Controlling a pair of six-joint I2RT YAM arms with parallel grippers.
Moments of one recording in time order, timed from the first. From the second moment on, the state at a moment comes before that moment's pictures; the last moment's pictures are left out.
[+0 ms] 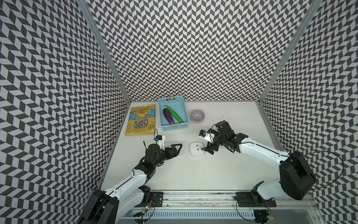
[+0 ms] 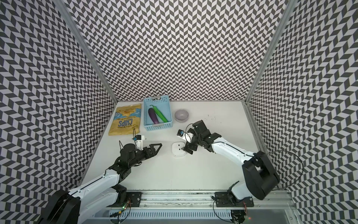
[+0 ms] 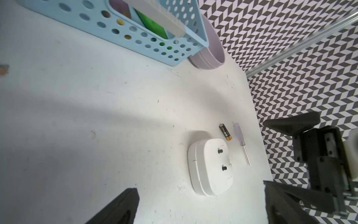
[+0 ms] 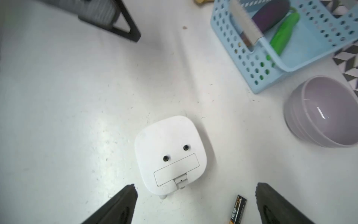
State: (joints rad) left arm -0.39 0.96 0.21 0.32 0.32 -0.80; right arm 0.60 1.51 0.93 -0.30 -0.38 -0.69
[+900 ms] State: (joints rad) left arm -0.36 1.00 0.19 0.33 0.38 -0.81; right arm 0.63 1.81 1.06 -0.34 -0.49 -0.94
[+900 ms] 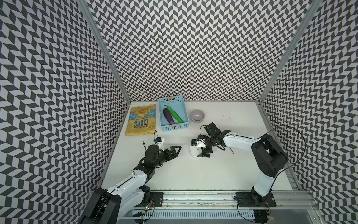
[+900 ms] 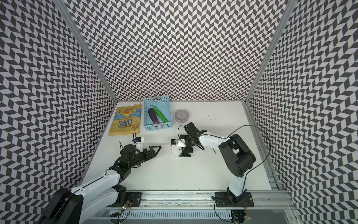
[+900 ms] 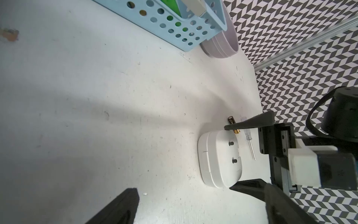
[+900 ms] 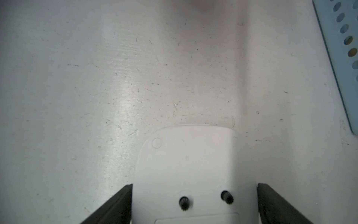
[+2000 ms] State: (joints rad) left arm -0.38 1.33 0.22 0.66 0.67 -0.81; right arm 0.64 1.66 0.98 -0.31 -0.51 -0.86
